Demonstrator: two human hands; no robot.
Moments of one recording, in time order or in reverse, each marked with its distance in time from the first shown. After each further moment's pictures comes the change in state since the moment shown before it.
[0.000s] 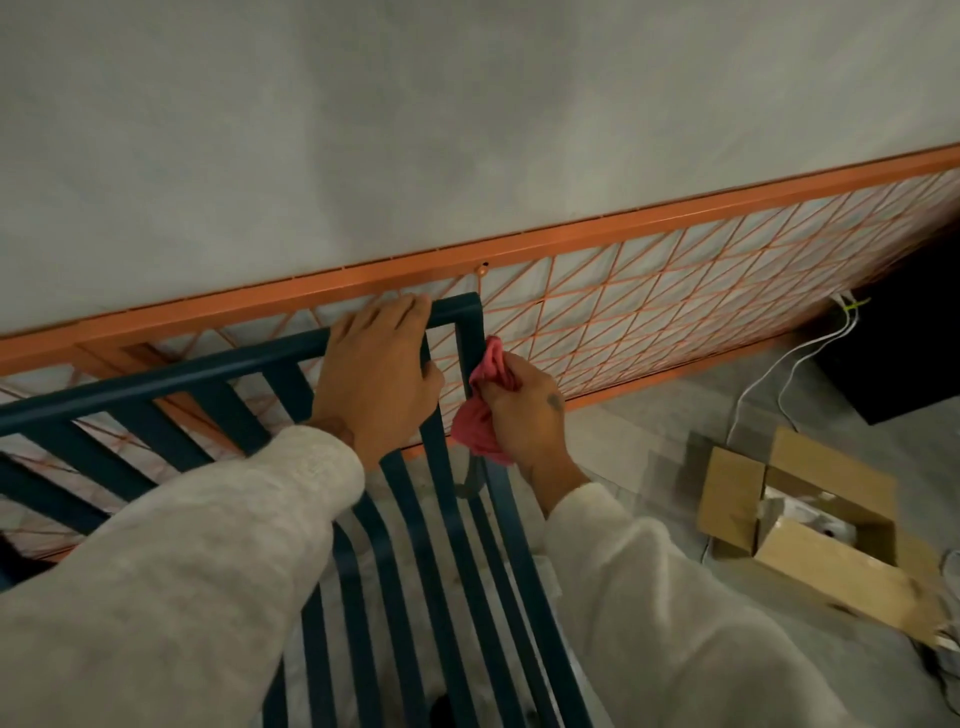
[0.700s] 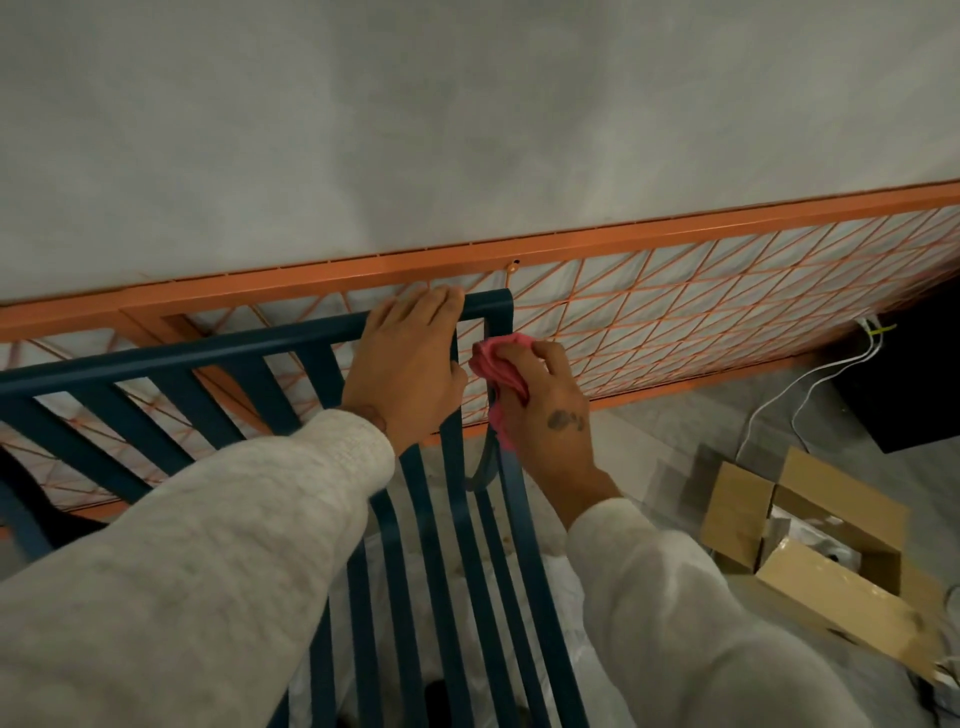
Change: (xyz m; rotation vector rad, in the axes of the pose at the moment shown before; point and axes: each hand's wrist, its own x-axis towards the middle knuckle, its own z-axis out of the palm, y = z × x) left_hand -0.004 -0.002 0.000 -0.016 -0.014 0.020; right_hand -0.009 0.006 -0.001 -0.532 0.136 -0.590
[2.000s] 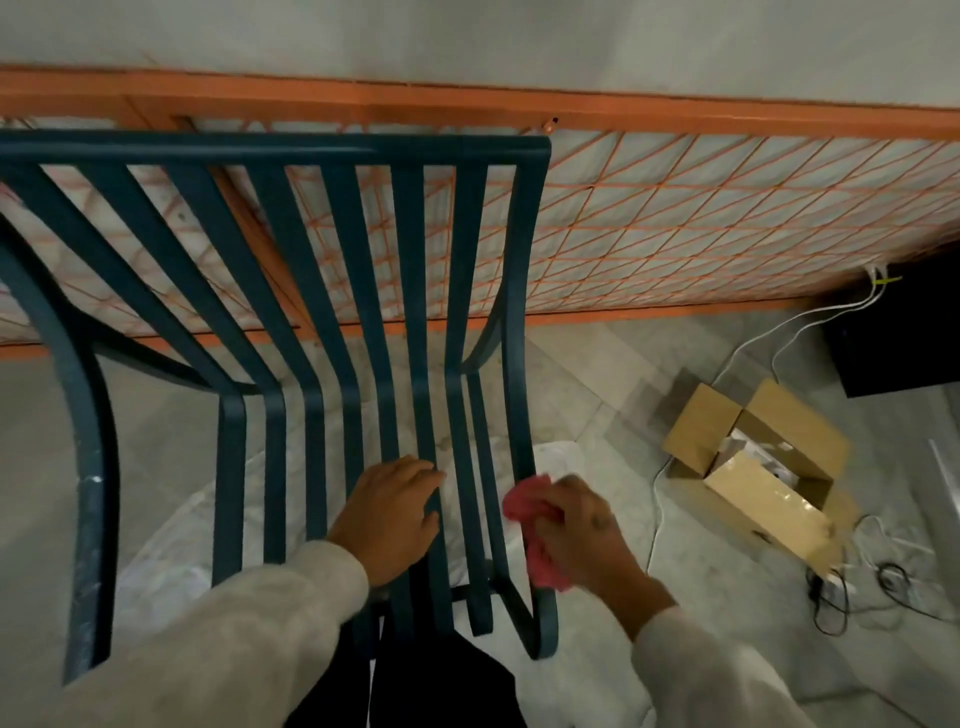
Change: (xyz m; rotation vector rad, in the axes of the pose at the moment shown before) left_hand -0.249 0.028 0.106 -0.374 -0.521 -0.129; right_hand -0.221 0.042 -0.066 0.069 -0.844 0.481
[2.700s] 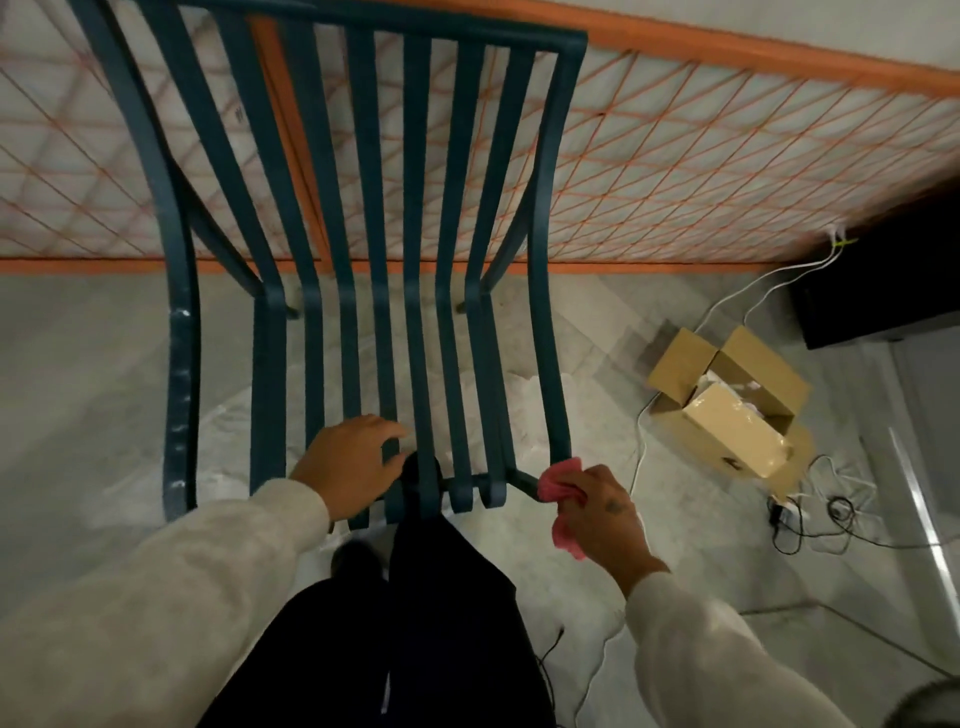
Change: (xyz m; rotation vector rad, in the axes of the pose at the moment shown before) left_hand -0.169 -0.035 0.032 -0.149 -0.010 -0.145; right_hand -0.154 0.045 0.096 -0.011 0.107 0.239
